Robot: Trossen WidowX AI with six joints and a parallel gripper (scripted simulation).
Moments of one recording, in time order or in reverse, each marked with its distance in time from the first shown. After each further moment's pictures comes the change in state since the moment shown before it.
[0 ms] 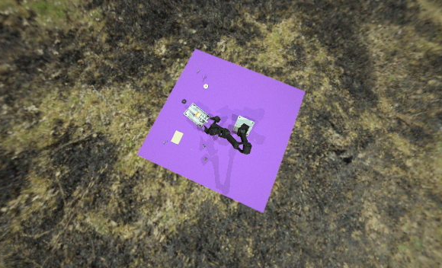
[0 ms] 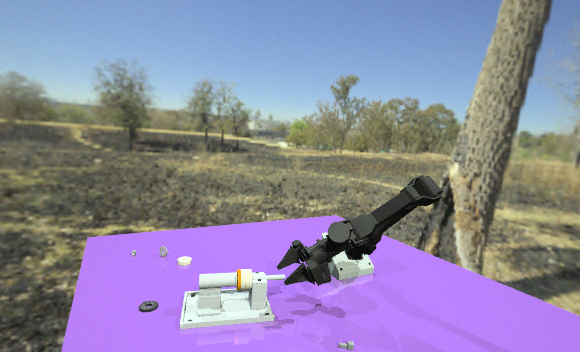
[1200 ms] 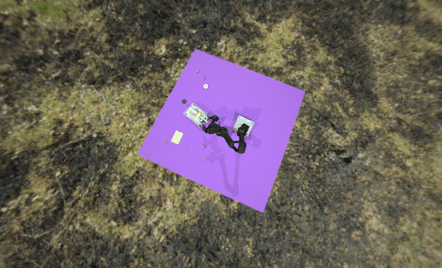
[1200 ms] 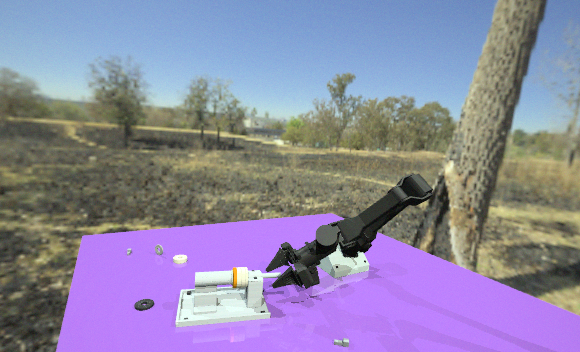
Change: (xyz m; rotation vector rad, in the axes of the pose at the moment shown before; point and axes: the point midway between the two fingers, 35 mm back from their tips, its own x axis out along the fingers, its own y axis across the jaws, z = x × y) arm 0.024 0.001 0.002 -0.002 -0.003 -0.001
